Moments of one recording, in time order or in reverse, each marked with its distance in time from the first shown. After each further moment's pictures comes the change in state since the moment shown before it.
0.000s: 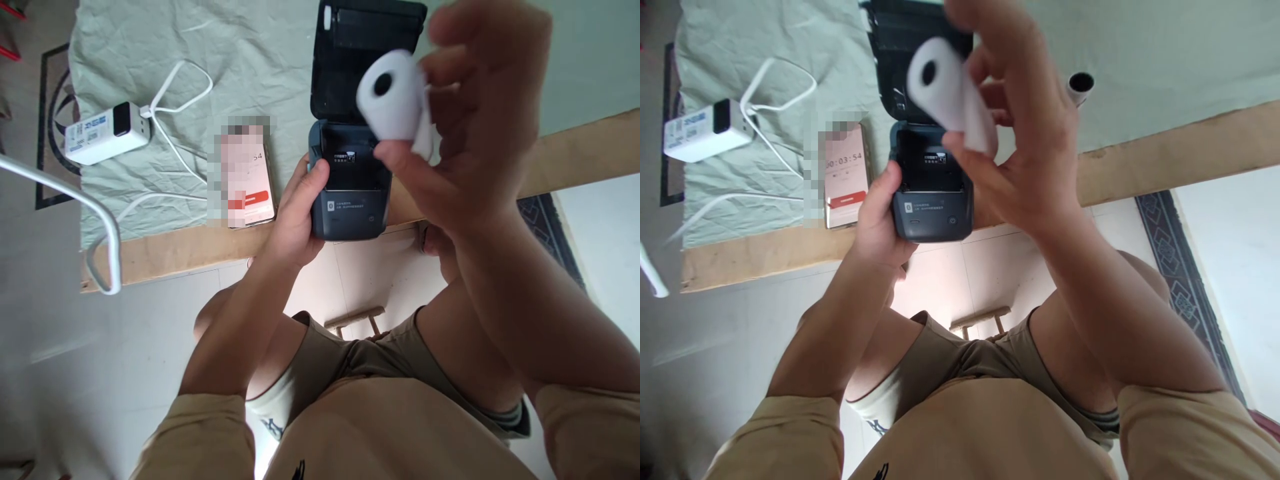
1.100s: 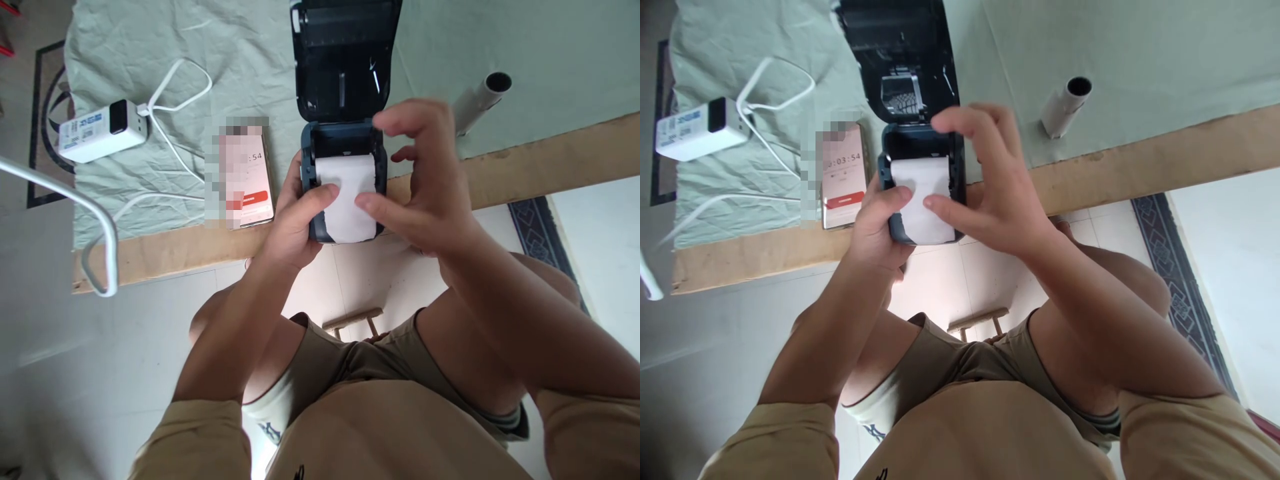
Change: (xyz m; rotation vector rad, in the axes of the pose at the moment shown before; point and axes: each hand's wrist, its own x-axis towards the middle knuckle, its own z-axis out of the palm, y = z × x) left_hand -0.005 0.001 -0.009 0.025 -0.079 0.098; right_hand -0.021 -0.004 0.013 -0.118 -0.080 -0.152
